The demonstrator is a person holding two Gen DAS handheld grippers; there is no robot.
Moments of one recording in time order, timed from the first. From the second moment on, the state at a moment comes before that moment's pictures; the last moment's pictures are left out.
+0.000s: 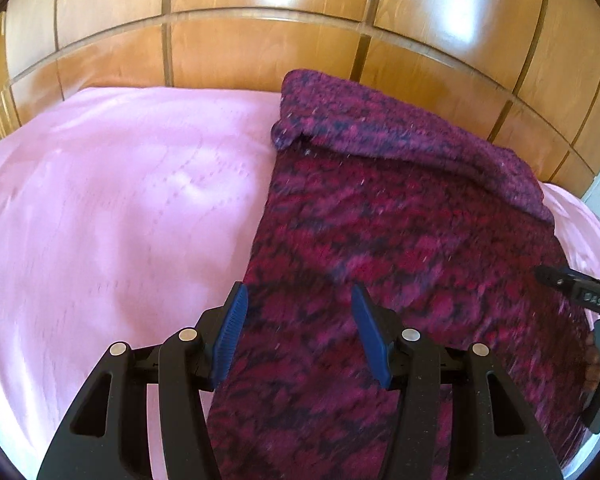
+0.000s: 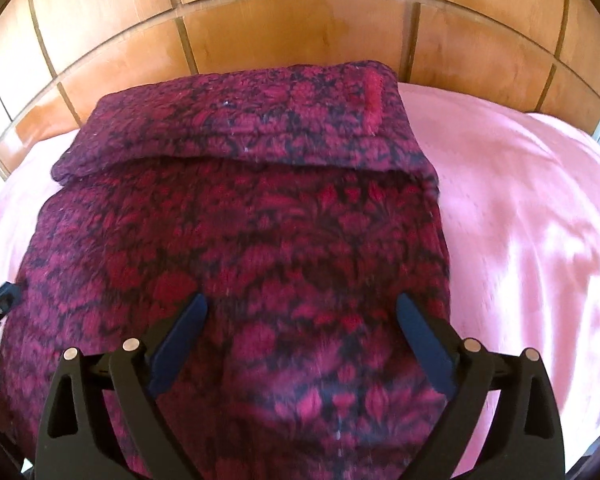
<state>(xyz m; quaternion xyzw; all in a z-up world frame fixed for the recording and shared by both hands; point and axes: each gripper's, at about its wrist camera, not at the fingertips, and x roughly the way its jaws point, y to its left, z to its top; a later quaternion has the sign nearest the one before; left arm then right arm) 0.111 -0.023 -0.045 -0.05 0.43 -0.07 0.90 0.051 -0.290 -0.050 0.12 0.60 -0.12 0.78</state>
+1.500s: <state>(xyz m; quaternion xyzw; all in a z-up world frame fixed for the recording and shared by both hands) 0.124 0.030 -0.006 -0.24 0.43 -0.27 0.83 -0.011 -0.344 0.018 0.36 0.51 -0.03 0.78</state>
